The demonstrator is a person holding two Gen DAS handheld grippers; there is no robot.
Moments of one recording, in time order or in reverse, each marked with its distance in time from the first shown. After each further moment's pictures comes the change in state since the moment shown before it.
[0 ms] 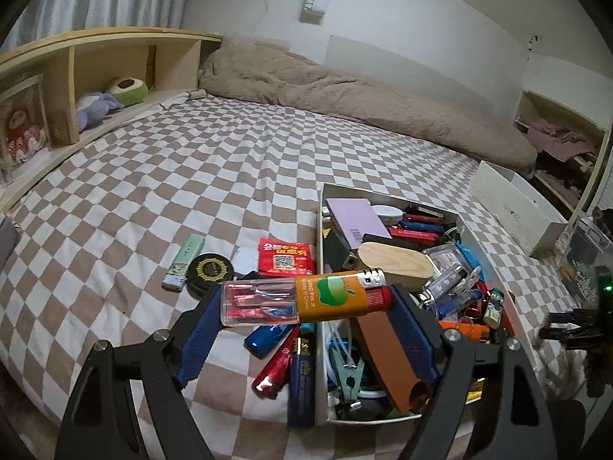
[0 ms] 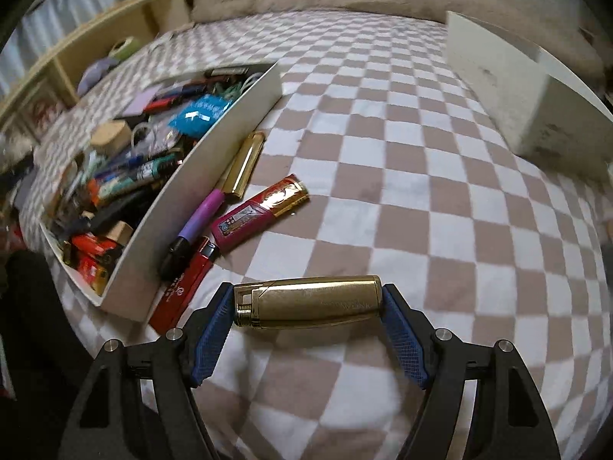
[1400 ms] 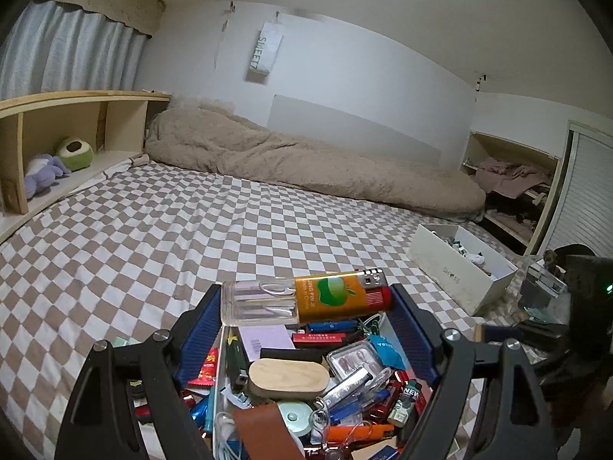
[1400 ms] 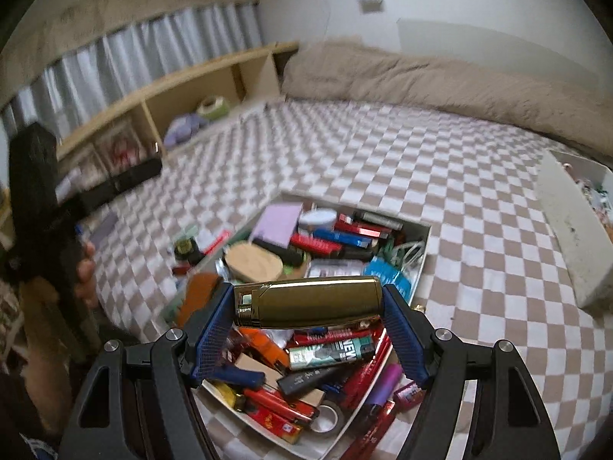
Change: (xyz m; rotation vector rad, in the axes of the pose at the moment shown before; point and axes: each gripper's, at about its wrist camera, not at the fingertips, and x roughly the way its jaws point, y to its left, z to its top) left arm -0.015 -0.075 0.075 0.036 -0.193 -0.209; right arm -0.024 0.143 0.104 -0.201 -0.207 0.203
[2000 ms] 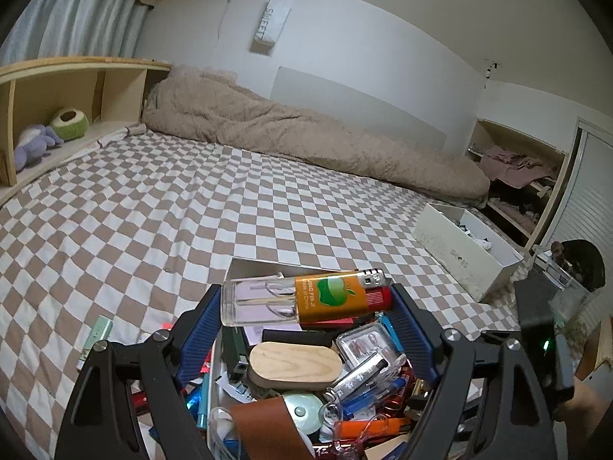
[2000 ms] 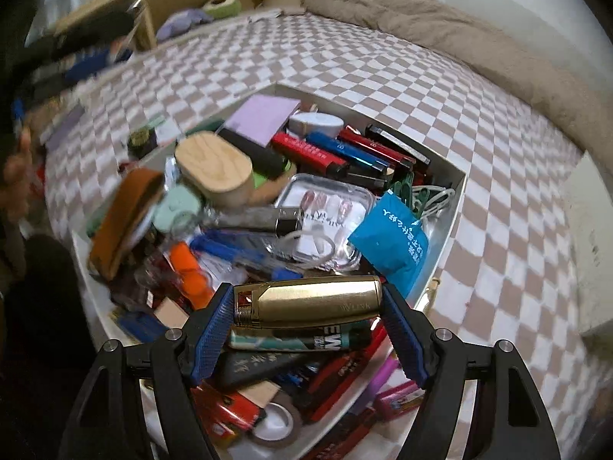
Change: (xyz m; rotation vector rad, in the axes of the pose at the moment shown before) left arm 0.035 0.010 -0.014 -0.040 0.092 -0.018; right arm 0.076 0.009 -0.024 -0.228 0.239 -0.112
